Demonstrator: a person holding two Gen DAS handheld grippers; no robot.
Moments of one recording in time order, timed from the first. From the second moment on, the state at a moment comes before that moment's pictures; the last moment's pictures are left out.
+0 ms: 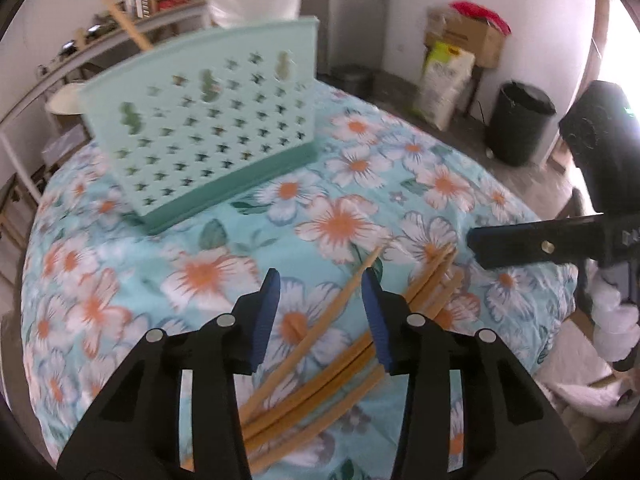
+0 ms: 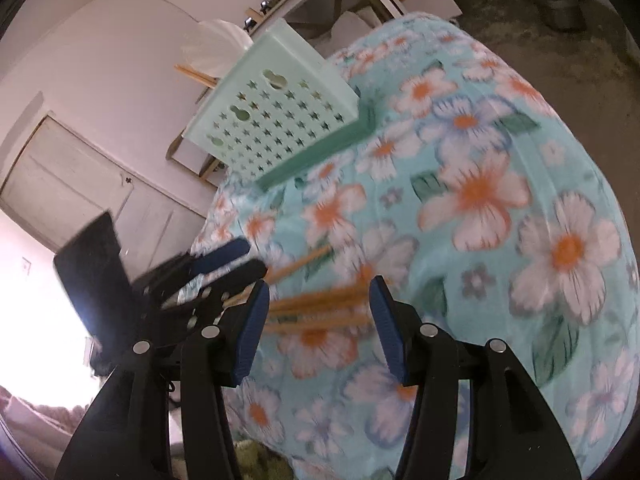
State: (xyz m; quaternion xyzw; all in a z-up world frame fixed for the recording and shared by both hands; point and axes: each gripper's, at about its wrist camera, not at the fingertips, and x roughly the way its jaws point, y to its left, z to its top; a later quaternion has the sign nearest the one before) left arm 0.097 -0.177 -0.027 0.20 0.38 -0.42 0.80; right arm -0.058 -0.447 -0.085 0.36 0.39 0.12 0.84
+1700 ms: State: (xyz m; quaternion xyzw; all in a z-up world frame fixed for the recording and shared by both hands) left arm 0.114 -0.034 0.042 -0.07 0.35 -0.36 0.86; right arm -0.026 -0.419 -0.131 0.52 0.38 0.07 0.76
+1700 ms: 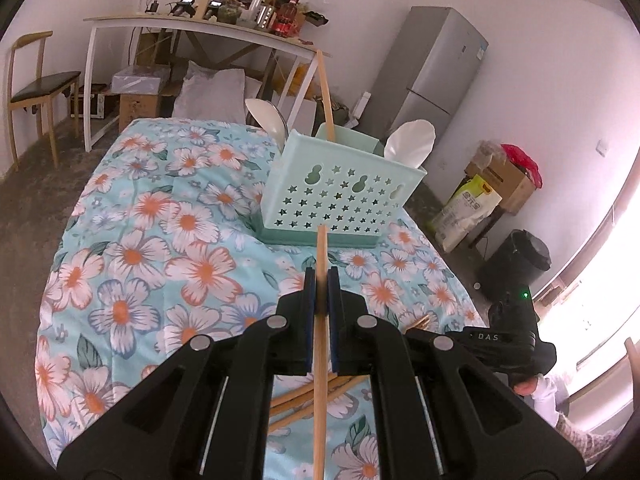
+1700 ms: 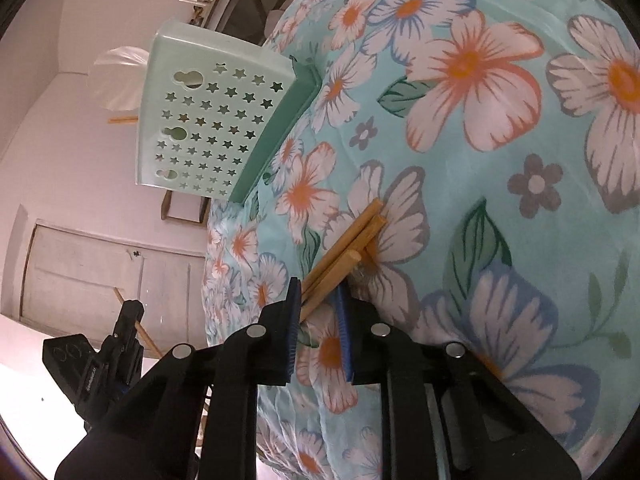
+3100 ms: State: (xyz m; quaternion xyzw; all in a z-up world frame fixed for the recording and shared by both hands) left arm 0.228 -0.140 0.205 -0.16 0.06 -0.25 0.95; right arm -0.095 -0.515 0.006 0.41 0.13 0.12 0.89
